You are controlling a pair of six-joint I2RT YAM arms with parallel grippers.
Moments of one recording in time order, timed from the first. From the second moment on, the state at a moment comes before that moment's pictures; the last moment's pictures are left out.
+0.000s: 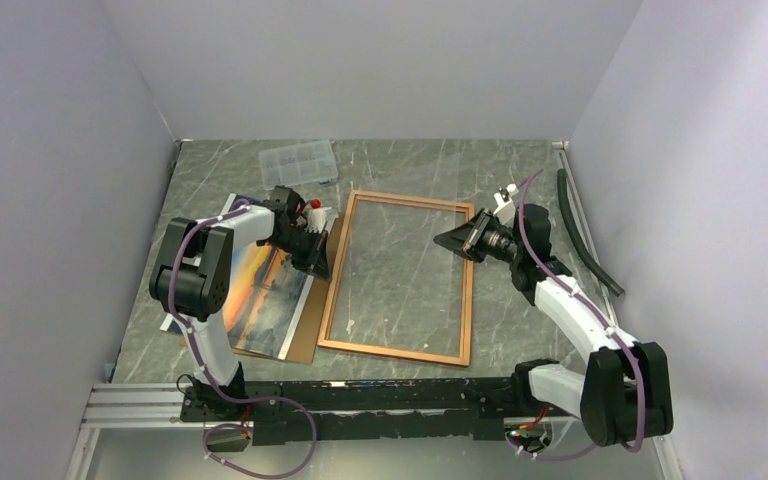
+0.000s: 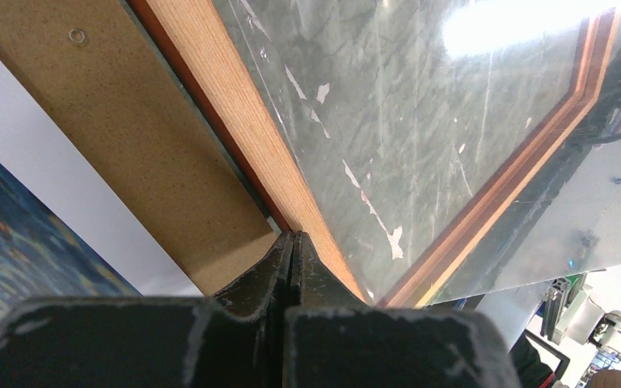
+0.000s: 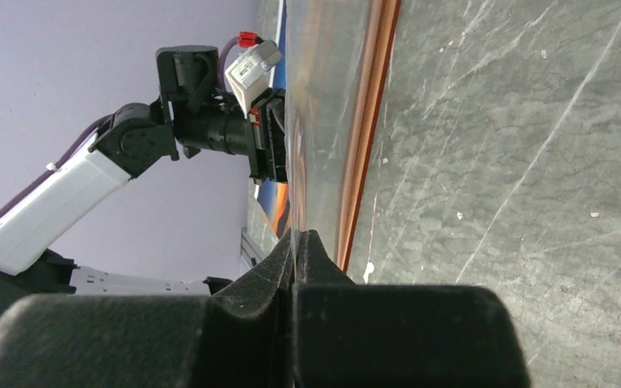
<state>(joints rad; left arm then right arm) -0.26 1.86 1.12 -0.61 0.72 0.13 0.15 1.13 0.61 0.14 -0.68 0.96</state>
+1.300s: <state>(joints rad) -0.26 1.86 1.12 -0.61 0.72 0.14 0.14 1.20 0.55 0.26 -0.66 0.97</state>
